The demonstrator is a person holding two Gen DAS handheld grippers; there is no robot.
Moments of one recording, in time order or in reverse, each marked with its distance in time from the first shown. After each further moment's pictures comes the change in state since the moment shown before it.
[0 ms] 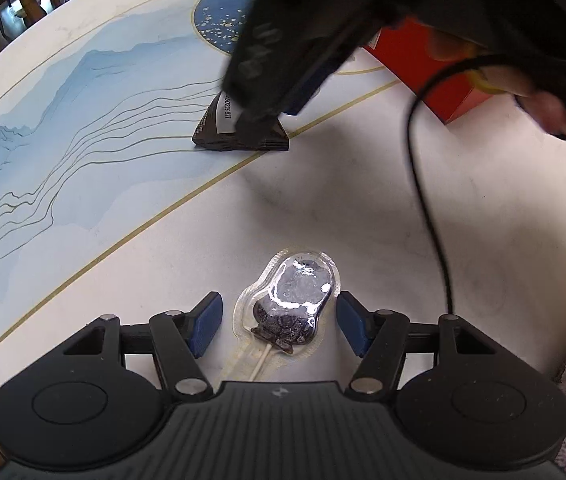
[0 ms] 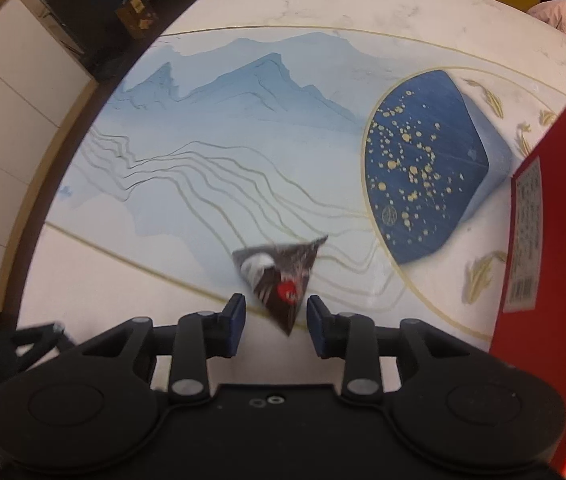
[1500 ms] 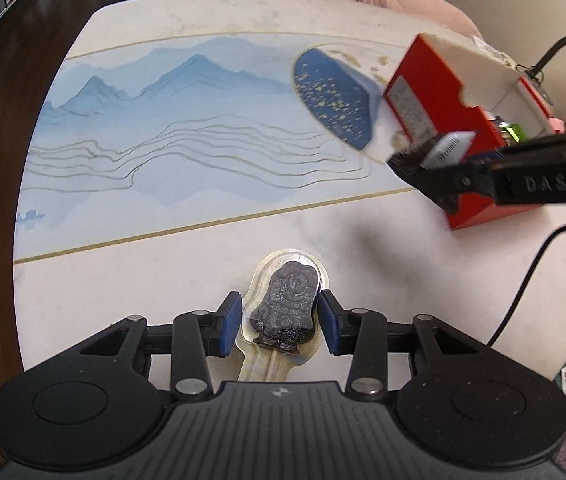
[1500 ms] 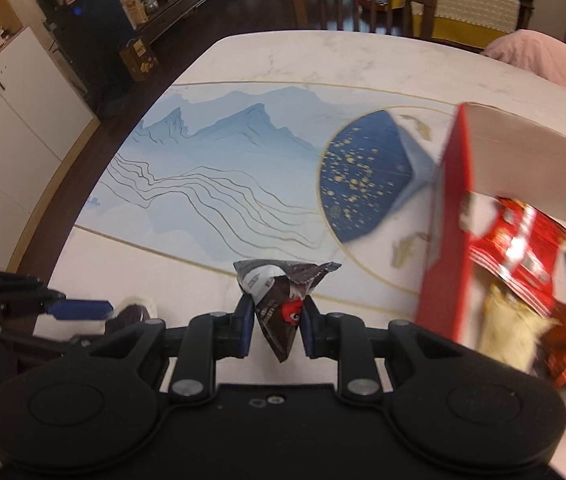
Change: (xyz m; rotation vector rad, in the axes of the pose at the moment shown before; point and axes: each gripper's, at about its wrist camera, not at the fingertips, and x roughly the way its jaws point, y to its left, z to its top) left arm -0.068 0.037 -0.015 -0.367 -0.134 -0.041; right arm -0.096 -0.014 -0.058 0.006 -0.160 -0.022
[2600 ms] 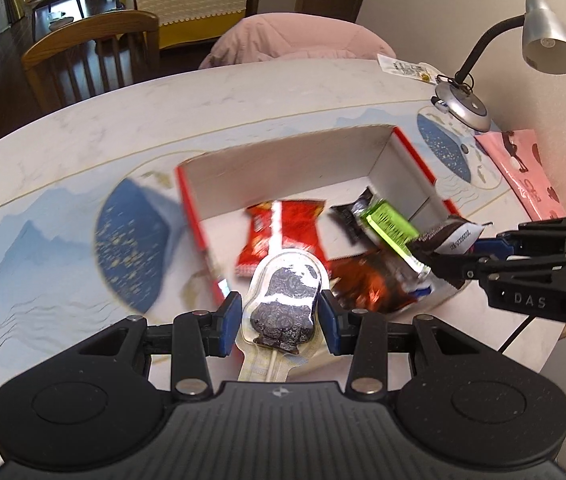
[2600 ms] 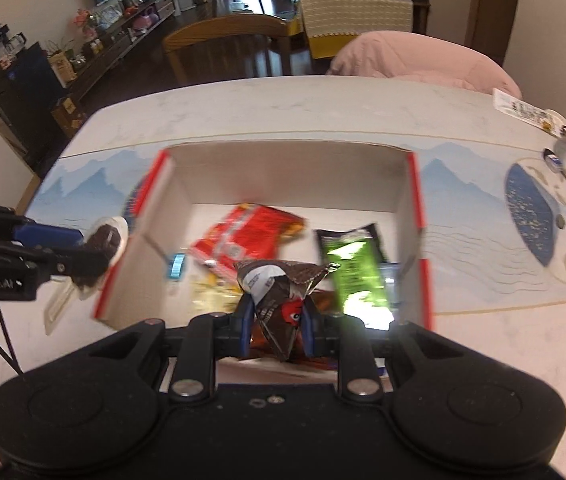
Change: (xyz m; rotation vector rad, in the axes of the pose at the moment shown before) left arm 0.010 -0.241 0.132 0.153 -0.066 -0.025; right arm -0.119 -0.222 -0.037 0.132 -0.101 -0.132
